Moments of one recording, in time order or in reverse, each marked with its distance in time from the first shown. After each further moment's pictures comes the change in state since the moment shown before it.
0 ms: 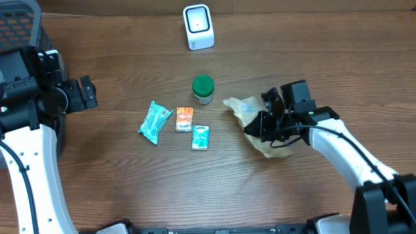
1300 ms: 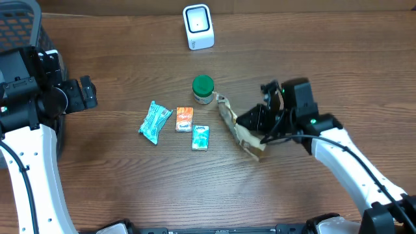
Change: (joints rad) left arm 0.000 0.000 0.000 0.000 0.000 0.000; right arm 0.053 -0.113 -0.058 0.198 -0.078 0.220
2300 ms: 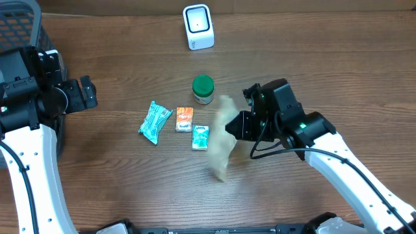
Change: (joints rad) left arm 0.000 0.000 0.000 0.000 0.000 0.000; right arm 0.188 -0.075 0.173 -0.220 0.130 -0.034
